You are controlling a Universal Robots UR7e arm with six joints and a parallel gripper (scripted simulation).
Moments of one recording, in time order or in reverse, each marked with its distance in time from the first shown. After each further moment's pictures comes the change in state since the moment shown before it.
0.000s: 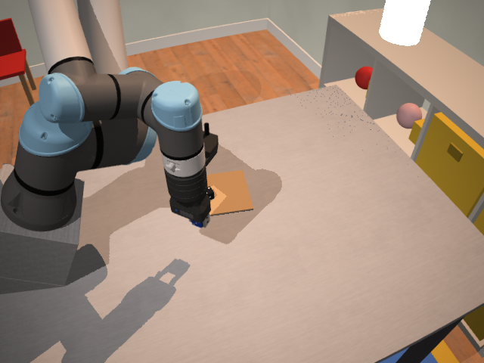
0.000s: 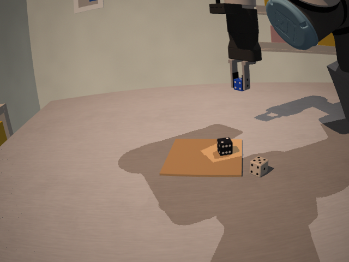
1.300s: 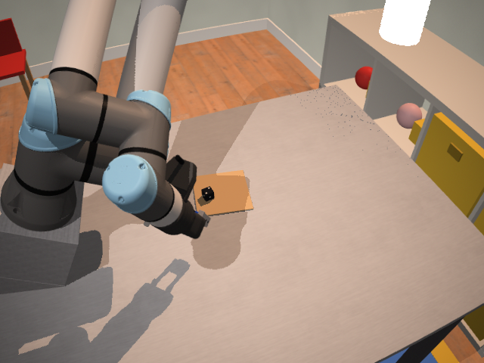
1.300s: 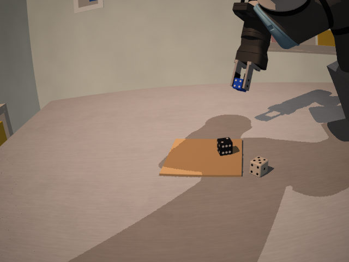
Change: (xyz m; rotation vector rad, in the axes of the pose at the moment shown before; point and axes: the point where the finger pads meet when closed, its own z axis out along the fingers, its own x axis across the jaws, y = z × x) arm 0.000 0.003 0.002 0.468 -0.002 0.000
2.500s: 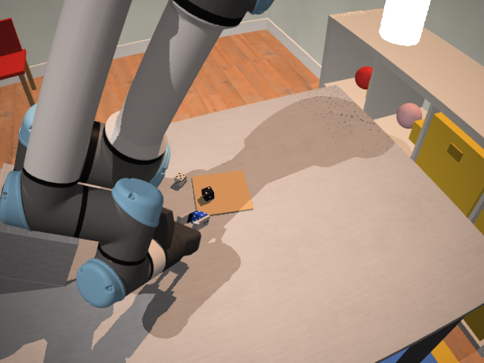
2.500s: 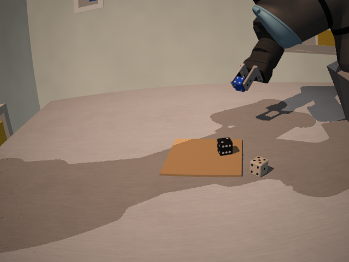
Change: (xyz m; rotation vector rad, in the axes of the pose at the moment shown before) arm 0.000 0.003 -0.001 0.511 0.006 -0.002
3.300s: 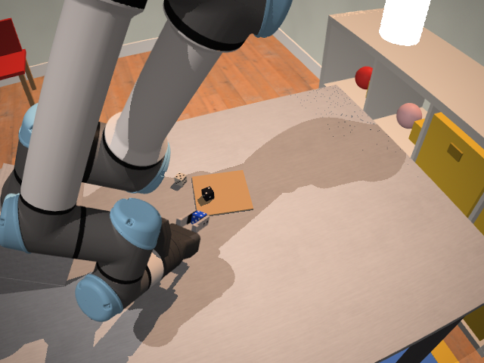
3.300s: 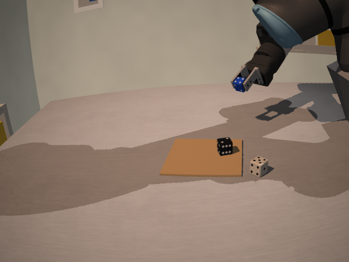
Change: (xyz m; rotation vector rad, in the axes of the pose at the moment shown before) arm -0.001 0.002 0.000 0.090 0.006 0.001
